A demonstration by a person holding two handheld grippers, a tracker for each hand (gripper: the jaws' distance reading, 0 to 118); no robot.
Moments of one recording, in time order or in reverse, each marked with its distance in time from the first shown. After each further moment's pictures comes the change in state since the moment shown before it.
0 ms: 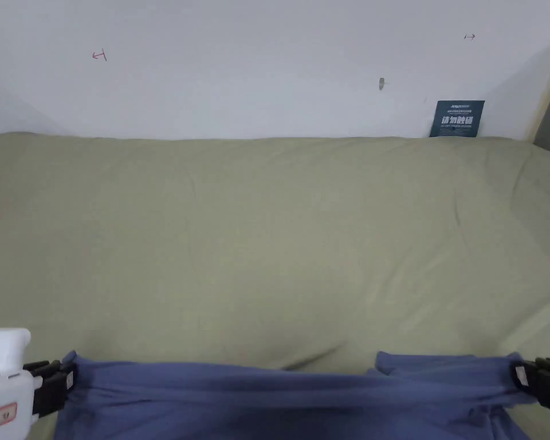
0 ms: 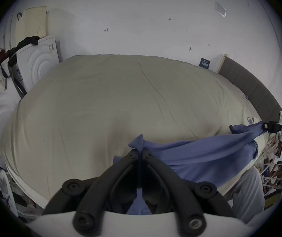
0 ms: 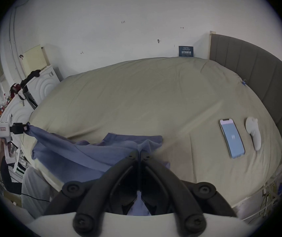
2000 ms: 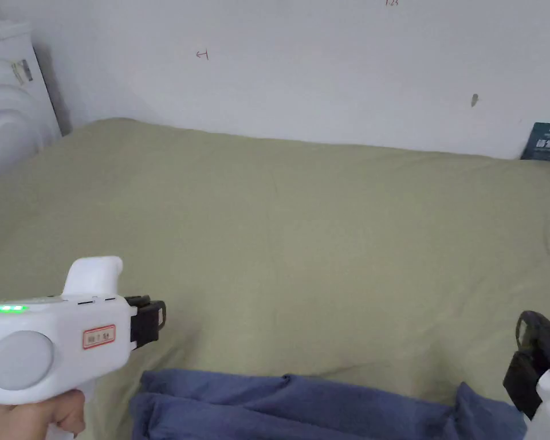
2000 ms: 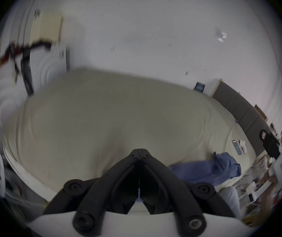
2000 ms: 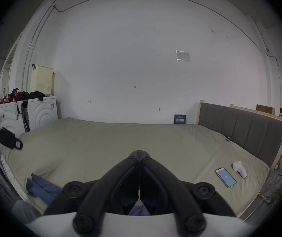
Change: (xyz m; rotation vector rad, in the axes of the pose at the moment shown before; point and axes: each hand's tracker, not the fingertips) left arm -0.017 0.019 0.055 0.023 -0.054 0.204; right arm -0.202 -0.010 0.032 0.616 -0.180 0.137
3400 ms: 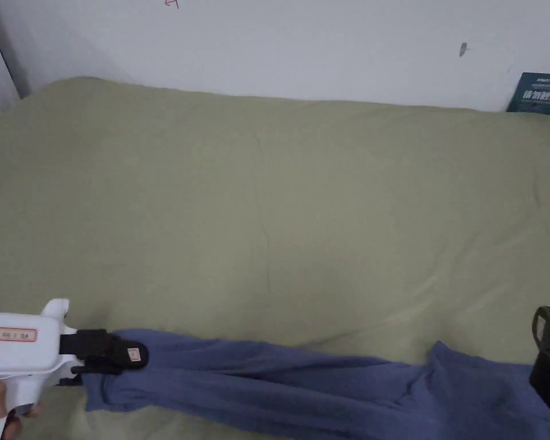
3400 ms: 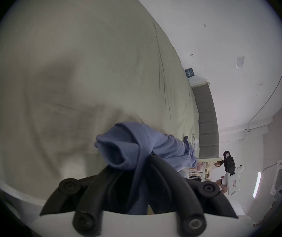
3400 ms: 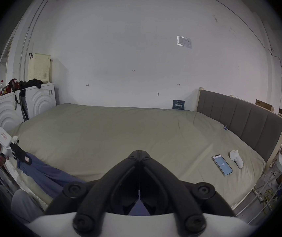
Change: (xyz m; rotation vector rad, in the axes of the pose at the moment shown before) left arm -0.120 -0.021 -0.086 -0.393 -0.443 0.418; right arm 0.010 -0.012 0.004 -0.141 -0.013 0.017
